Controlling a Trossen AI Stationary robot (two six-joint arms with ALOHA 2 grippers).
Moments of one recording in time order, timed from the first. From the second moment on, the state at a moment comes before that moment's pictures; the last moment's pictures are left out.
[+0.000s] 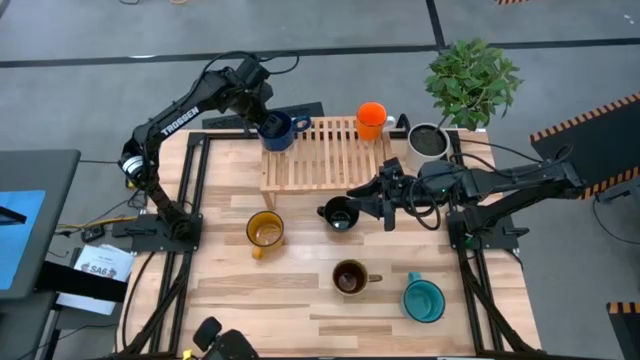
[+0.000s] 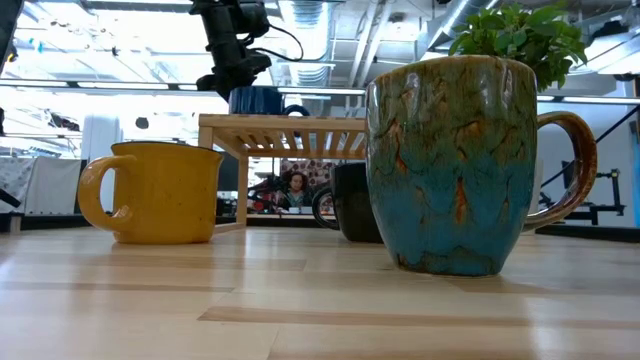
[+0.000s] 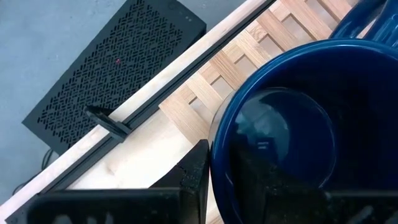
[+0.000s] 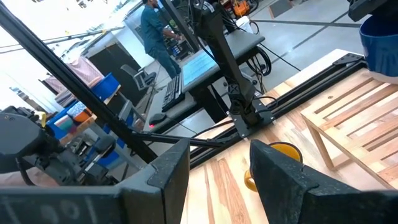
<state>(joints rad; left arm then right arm) 0.78 1.67 1.75 -1.11 -0.06 -0.09 0.13 1.13 1.05 0.01 0.13 0.63</state>
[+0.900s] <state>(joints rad) 0.79 1.65 1.75 -0.96 0.09 -0.15 0.13 1.13 1.05 0.01 0.13 0.62</state>
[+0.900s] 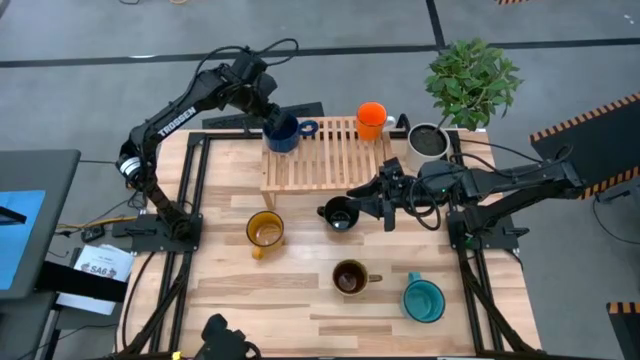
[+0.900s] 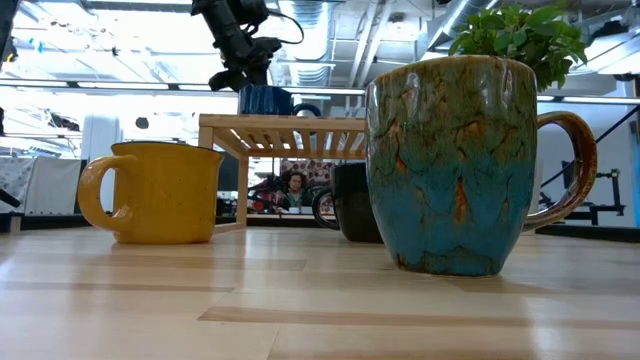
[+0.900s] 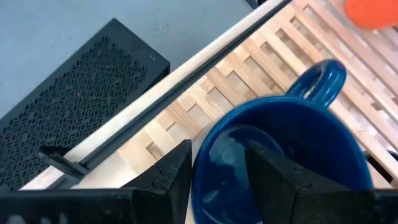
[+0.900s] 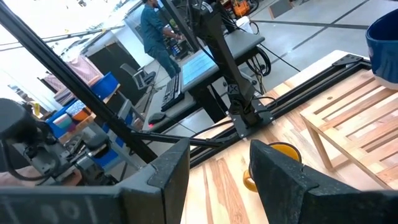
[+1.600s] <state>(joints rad) 0.62 1.23 1.63 -0.77 0.28 -0.20 0.13 1.13 1.05 0.01 0.13 0.60</state>
